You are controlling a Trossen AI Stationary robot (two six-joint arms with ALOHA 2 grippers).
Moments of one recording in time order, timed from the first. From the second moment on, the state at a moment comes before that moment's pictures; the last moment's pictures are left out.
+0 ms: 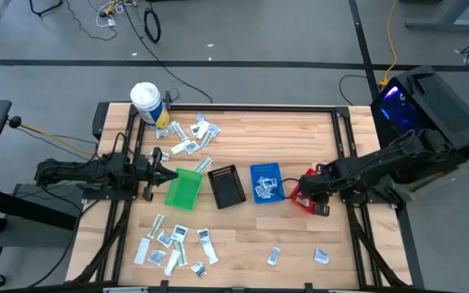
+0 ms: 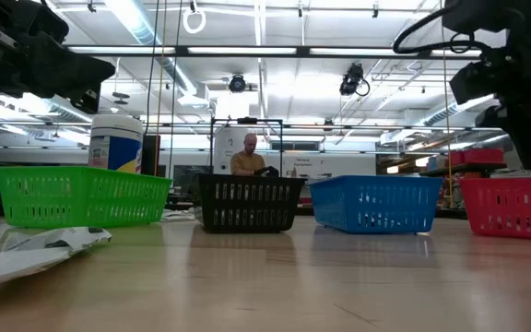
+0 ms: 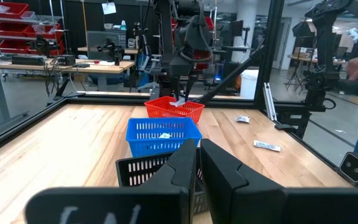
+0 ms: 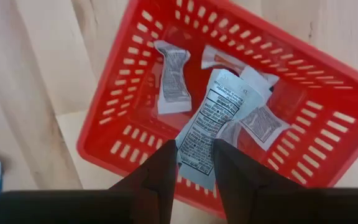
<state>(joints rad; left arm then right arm) -0.04 0.01 0.01 0.05 0.00 -0.07 0.26 1.17 0.73 -1.03 -0.02 0.46</state>
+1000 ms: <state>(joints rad) -0.04 0.01 0.01 0.05 0.00 -0.07 0.31 1.17 0.82 -1.01 0.05 0.45</state>
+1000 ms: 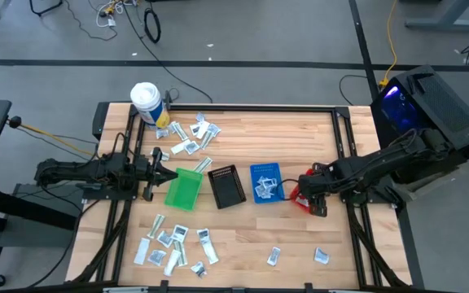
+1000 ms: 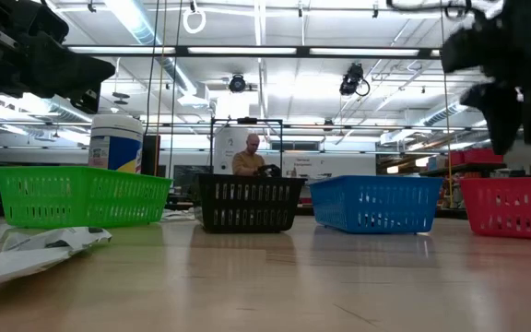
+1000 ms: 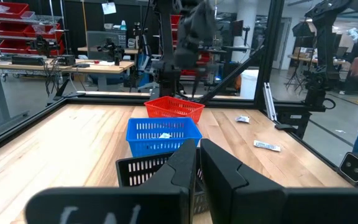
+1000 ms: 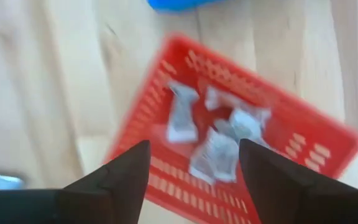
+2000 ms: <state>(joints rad) -0.04 0.01 0.01 0.05 0.00 -0.07 0.62 1.49 0.92 -0.27 -0.18 0.04</state>
